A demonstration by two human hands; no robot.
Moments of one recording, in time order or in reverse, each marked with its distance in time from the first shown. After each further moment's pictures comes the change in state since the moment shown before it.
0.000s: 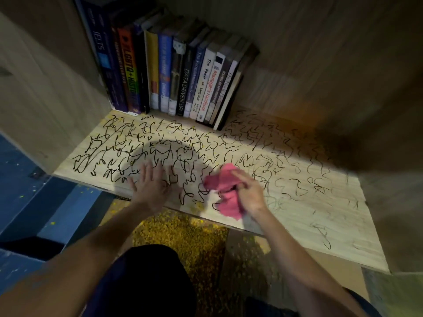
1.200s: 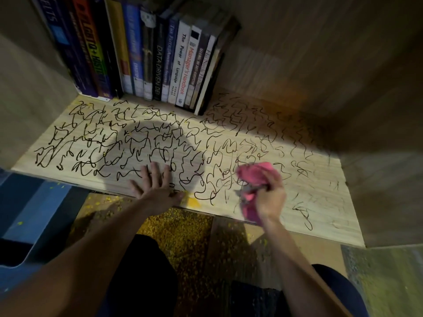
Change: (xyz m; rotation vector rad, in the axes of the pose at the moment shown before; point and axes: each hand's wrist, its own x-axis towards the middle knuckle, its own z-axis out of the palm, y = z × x) left_hand 0.004 0.040 0.039 0.167 -0.323 0.033; right_hand -0.022 0.044 -0.045 0.137 0.494 0.014
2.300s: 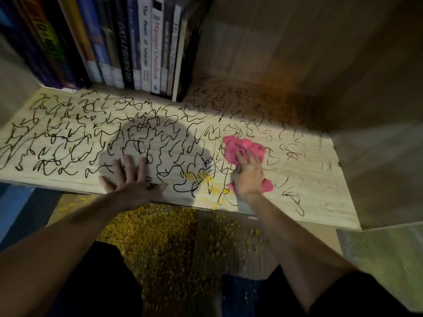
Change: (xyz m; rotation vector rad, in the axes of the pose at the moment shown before) left_hand 0.002 0.009 0.000 0.010 -0.013 -0.071; right_hand 0.039 0.033 0.012 -0.629 -0.198 -0.165
